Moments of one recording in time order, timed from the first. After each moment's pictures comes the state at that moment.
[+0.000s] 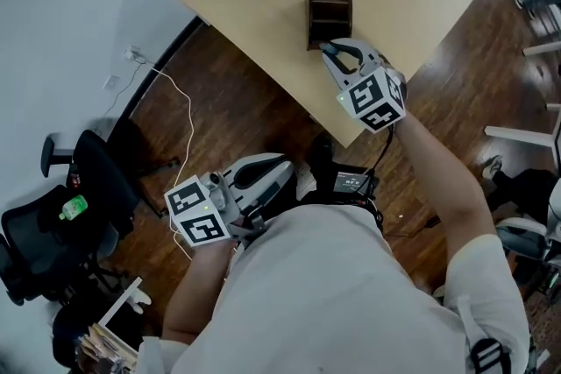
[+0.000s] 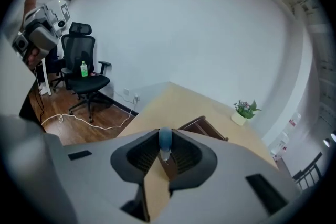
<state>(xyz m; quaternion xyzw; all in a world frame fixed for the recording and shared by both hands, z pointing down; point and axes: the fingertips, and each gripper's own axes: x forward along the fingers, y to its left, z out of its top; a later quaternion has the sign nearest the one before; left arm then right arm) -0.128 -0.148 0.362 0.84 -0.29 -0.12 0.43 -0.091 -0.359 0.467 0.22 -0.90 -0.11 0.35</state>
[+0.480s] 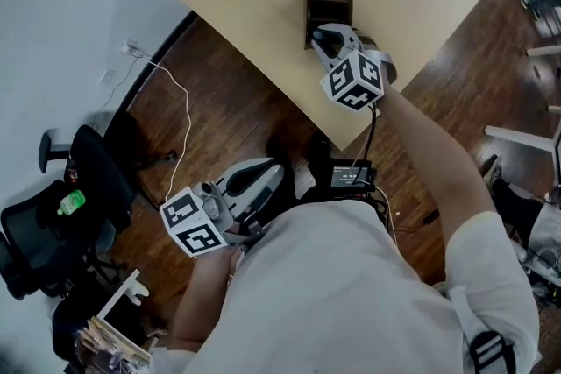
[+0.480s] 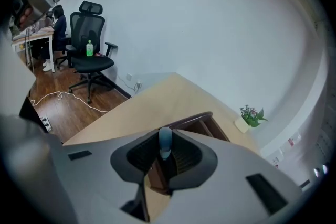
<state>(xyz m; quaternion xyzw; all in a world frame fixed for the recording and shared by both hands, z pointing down) -0.136 -0.158 0.372 0.82 -0.34 -0.14 0.44 -0.115 -0.403 0.518 0.19 -0.88 -0.17 0.40</state>
